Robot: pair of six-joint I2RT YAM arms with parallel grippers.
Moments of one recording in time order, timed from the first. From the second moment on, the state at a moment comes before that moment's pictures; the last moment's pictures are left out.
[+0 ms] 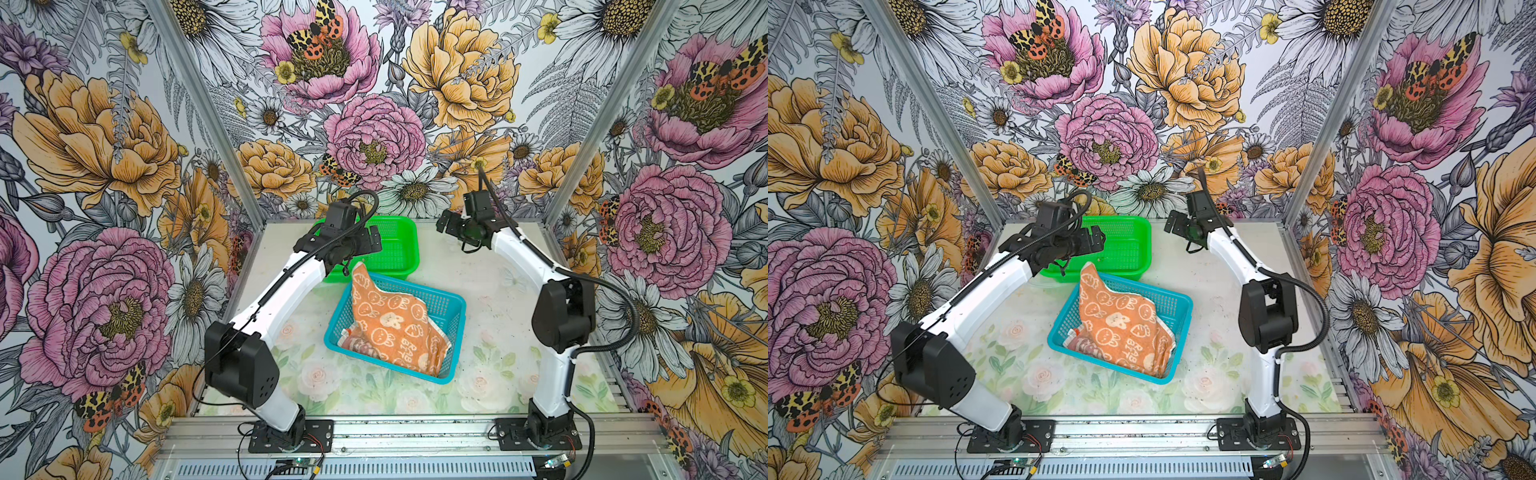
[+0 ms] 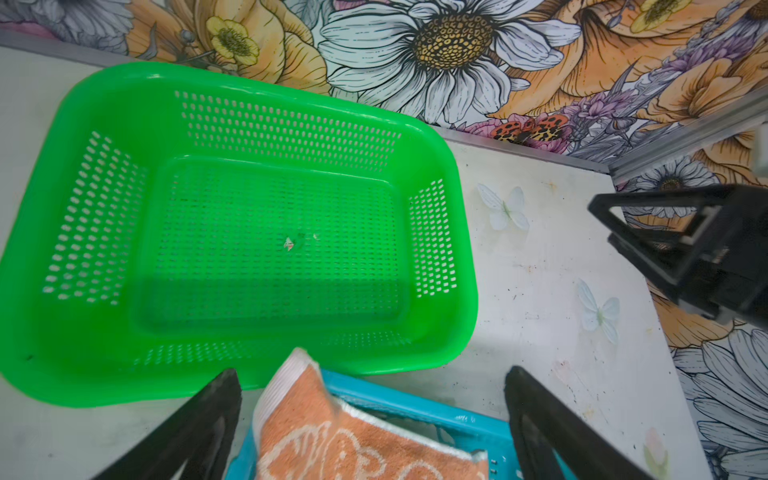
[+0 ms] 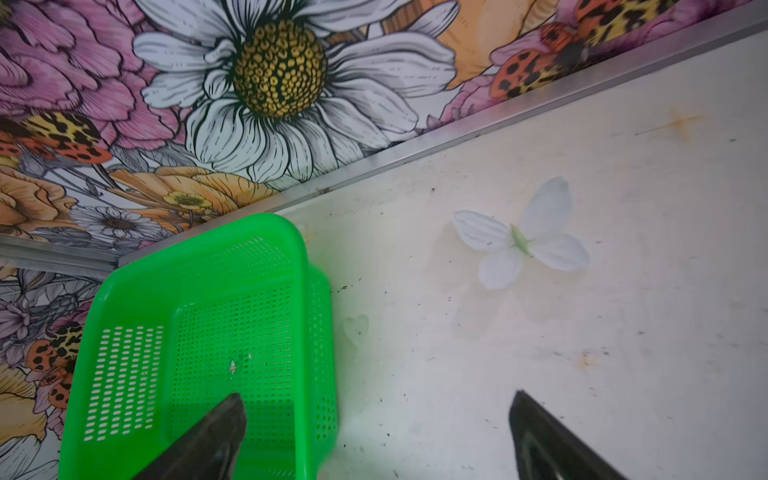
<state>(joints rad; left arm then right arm) -0.42 1.64 1.57 -0.61 -0.04 -0.46 0.25 1.92 1.74 -0.56 -0.07 0.56</state>
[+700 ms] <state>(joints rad) -0.63 2.44 2.34 -0.84 -0.10 -0.36 -0.07 1.26 1.05 -0.57 -0.17 0.46</state>
